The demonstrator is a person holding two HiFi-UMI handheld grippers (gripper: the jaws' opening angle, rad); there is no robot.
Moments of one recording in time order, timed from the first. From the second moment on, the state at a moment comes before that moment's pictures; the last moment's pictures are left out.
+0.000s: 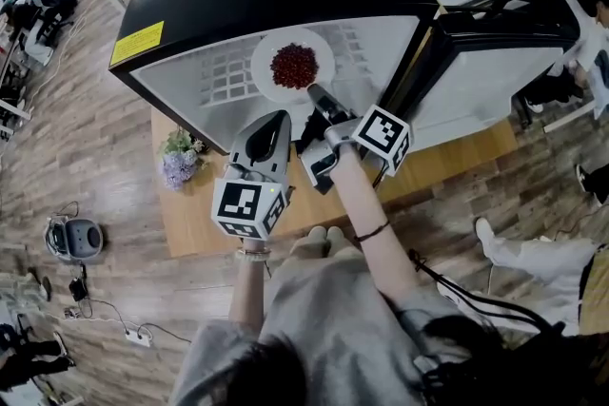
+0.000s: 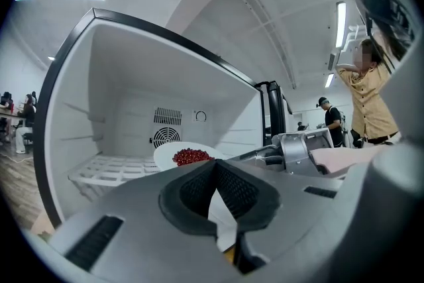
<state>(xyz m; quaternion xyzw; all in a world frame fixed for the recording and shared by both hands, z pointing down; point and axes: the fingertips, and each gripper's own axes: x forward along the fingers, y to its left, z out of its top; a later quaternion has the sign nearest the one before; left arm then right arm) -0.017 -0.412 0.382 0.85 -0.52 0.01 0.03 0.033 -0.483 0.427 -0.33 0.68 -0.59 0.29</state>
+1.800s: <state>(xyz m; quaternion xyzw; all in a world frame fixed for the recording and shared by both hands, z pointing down) 0.018 -0.331 0.353 0.88 -0.48 -0.01 -0.01 0.104 -0.372 0.398 -0.33 0.68 -0.58 0.29</state>
